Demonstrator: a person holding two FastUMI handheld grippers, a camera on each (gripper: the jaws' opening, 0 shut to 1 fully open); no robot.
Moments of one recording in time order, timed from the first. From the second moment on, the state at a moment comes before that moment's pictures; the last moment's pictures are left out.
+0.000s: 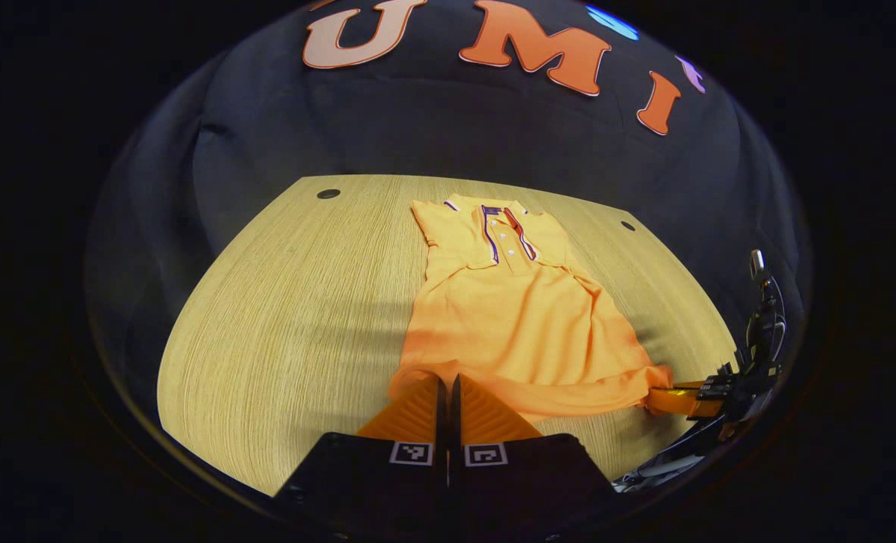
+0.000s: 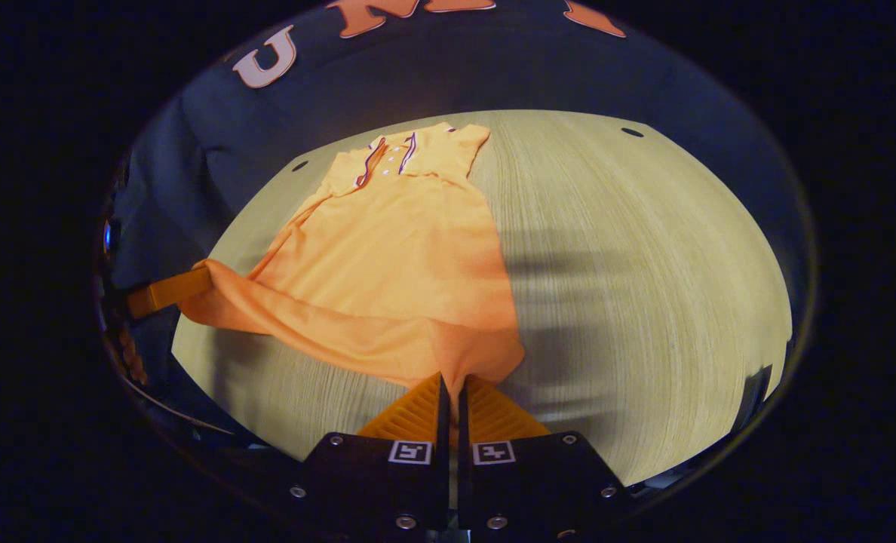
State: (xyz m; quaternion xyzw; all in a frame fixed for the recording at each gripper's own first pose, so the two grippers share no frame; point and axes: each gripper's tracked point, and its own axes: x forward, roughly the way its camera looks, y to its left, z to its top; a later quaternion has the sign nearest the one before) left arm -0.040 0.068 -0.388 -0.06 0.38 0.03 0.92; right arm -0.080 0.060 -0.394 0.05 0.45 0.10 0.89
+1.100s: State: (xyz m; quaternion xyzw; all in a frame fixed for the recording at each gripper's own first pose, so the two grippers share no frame) left arm 0.096 0.075 -0.324 -0.06 0.32 -0.05 0.94; right arm 0.059 0.075 -0.265 0.23 0.35 0.10 0.90
